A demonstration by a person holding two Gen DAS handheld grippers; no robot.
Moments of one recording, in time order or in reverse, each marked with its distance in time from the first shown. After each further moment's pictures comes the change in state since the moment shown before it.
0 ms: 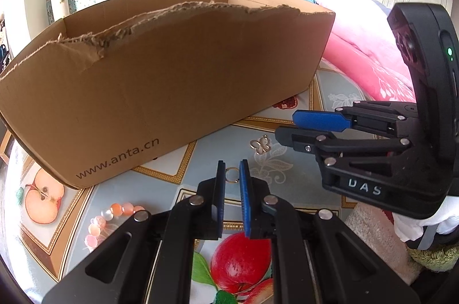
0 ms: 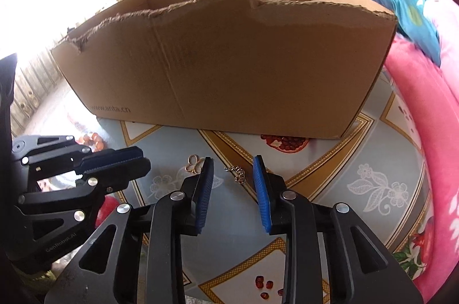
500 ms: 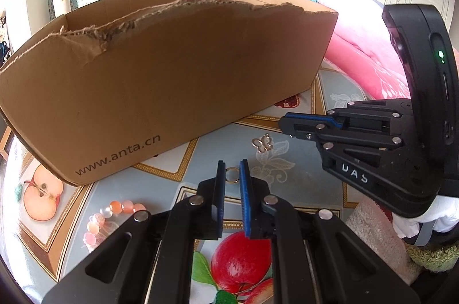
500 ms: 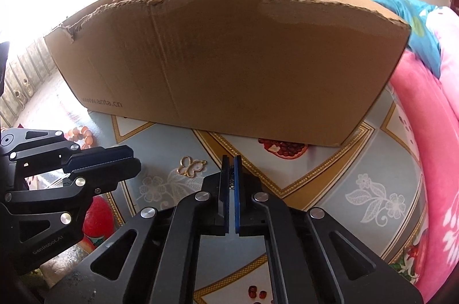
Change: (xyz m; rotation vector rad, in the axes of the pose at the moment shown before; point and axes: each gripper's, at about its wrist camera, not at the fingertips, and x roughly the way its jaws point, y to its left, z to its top) left arm 0.001 0.000 0.000 -0.011 0.001 0.000; right arm 0.003 0.023 0.003 -0.020 0.008 -0.019
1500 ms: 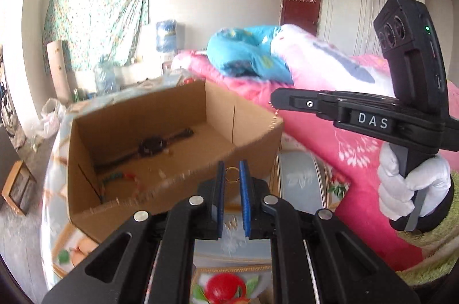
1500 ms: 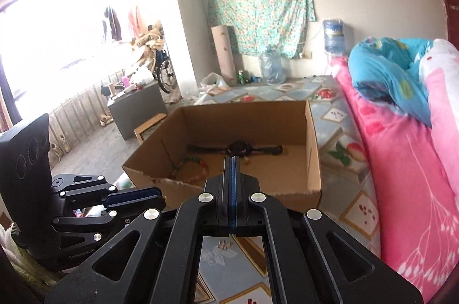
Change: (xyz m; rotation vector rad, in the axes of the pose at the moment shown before) left arm -0.106 -0.019 0.063 0.094 -0.268 -0.047; right arm -0.126 -0.069 0.068 0.053 -0.359 0.208
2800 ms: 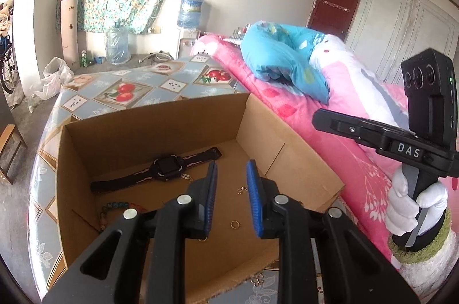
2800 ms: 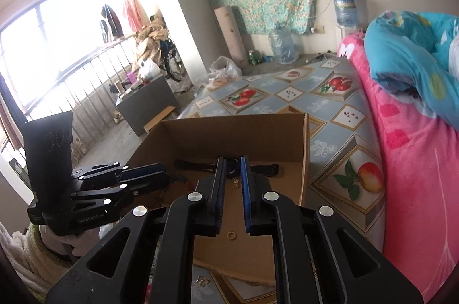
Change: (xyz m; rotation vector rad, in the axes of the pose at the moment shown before) left arm 0.075 0.076 0.059 -0.213 0.076 0.002; right arm 0.050 -0.071 0.056 0.075 0.110 0.109
